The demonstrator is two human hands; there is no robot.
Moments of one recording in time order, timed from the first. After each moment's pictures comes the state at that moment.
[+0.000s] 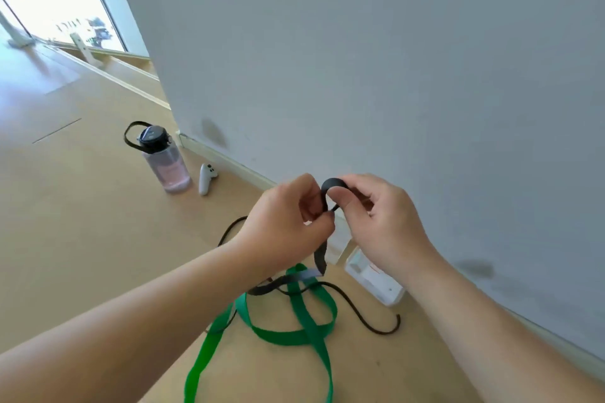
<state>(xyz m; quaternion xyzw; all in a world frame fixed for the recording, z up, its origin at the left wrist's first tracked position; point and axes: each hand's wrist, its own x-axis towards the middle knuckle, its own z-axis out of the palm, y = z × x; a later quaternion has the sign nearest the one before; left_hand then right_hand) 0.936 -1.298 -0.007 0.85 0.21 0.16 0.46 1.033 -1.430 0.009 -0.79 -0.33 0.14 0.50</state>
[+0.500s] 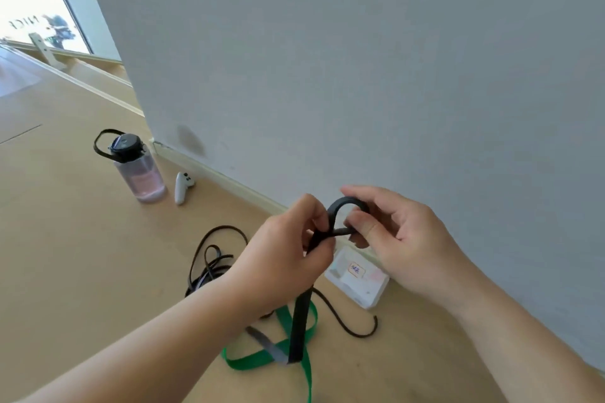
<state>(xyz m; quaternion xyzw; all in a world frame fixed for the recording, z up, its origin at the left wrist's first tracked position) 0.920 -1.324 0.006 0.84 0.13 0.14 0.51 1.028 -1.477 0.047 -0.80 -0.32 0.20 0.47</state>
